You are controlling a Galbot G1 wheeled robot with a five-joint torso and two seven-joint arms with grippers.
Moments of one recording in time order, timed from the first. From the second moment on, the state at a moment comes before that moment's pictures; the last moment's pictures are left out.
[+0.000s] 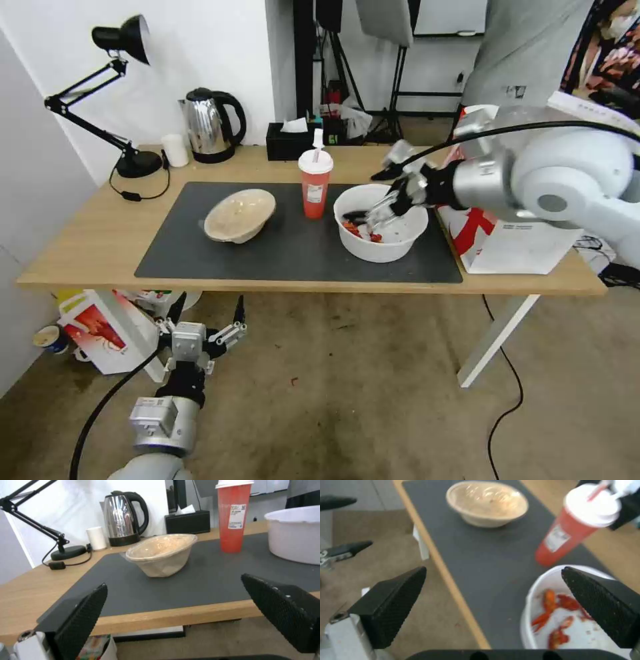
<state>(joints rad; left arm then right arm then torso) 1.80 -1.50 -0.55 -2.30 0.00 0.00 0.00 0.39 0.46 -0.81 2.06 1.36 -0.70 -0.11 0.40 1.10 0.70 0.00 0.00</state>
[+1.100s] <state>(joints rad) 1.80 -1.50 -0.55 -2.30 0.00 0.00 0.00 0.27 0.40 -0.75 2.12 1.37 -0.72 -0.04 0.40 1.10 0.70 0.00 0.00</state>
